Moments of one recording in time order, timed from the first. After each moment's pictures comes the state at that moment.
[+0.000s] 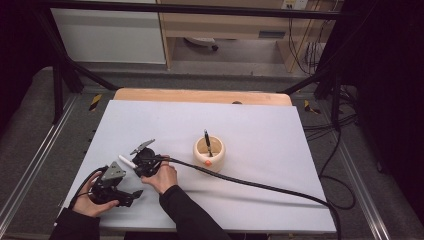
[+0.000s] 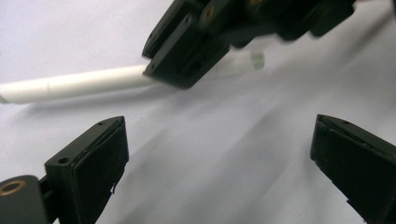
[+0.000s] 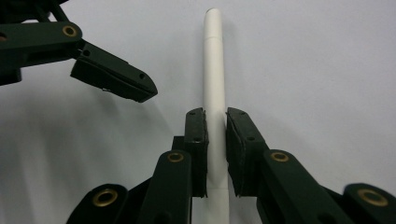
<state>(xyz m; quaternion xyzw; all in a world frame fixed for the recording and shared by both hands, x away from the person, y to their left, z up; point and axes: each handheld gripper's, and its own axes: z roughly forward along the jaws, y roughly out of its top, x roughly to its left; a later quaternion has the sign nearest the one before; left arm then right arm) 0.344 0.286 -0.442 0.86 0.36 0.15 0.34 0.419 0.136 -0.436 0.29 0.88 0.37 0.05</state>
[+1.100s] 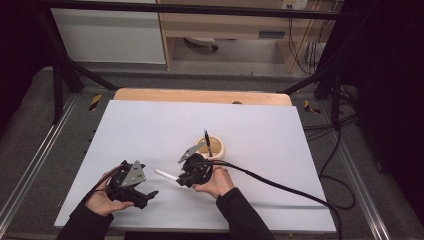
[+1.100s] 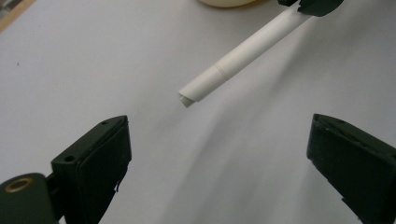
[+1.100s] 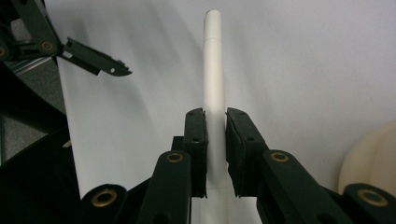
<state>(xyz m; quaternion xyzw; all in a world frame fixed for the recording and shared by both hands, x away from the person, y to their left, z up) 0.341 0.227 -0.412 0.90 0.20 0.21 0.32 0.385 -0.010 -0.397 0.23 0.91 0.34 -0.01</state>
